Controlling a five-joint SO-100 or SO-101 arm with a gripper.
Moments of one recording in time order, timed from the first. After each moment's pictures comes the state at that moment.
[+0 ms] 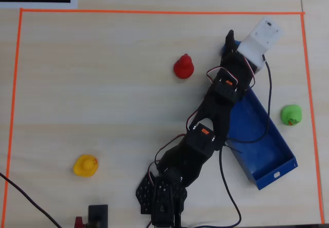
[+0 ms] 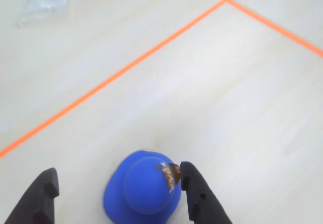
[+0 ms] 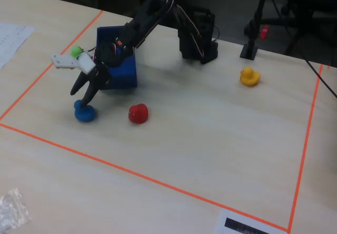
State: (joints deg) arm 37.0 67.1 96.7 -5.4 -79.2
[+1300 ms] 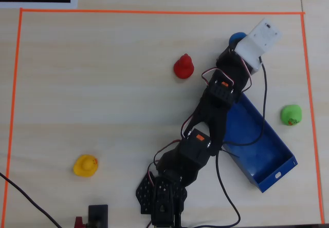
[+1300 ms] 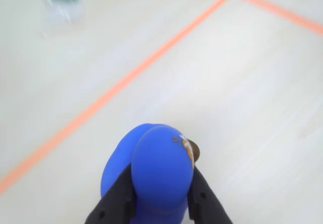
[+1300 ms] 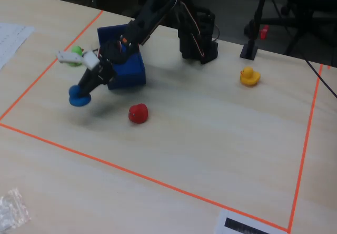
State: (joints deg) arm 35.8 77.2 101.2 -2.4 -71.5
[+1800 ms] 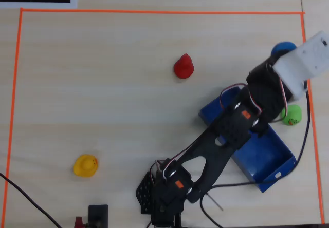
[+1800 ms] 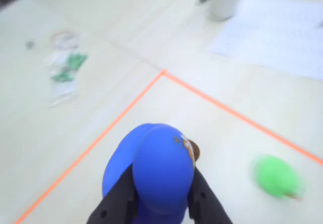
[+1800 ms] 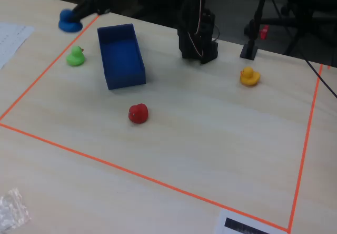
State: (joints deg) arm 50.6 113.4 93.8 35.9 -76.1
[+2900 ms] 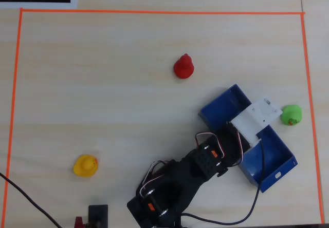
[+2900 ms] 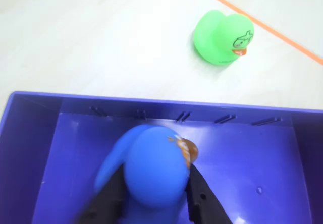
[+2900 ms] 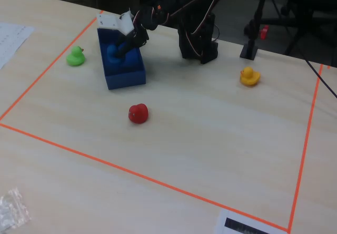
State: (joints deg) arm 59.5 135.5 161.5 5.1 -93.3
